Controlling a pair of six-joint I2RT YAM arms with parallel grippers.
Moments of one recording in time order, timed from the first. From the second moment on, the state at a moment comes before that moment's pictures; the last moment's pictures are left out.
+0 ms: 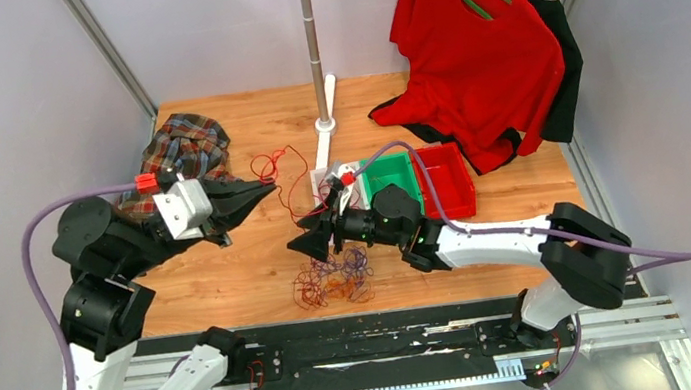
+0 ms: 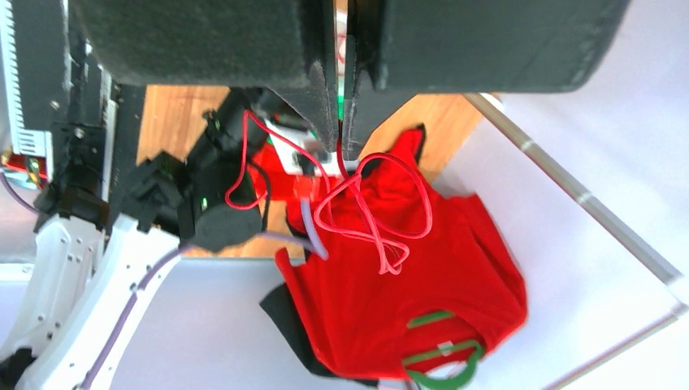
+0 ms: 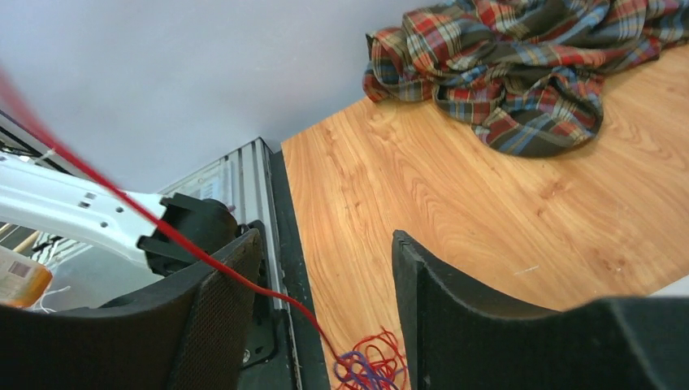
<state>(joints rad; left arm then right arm) -0.44 0.73 1.32 -0.49 0.72 0.26 1.05 1.47 0.79 0.73 -0.27 0.39</state>
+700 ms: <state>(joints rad) -0.44 0.89 1.71 -0.32 0.46 0.37 1.12 1.68 0.65 0.87 -0.11 0.39</state>
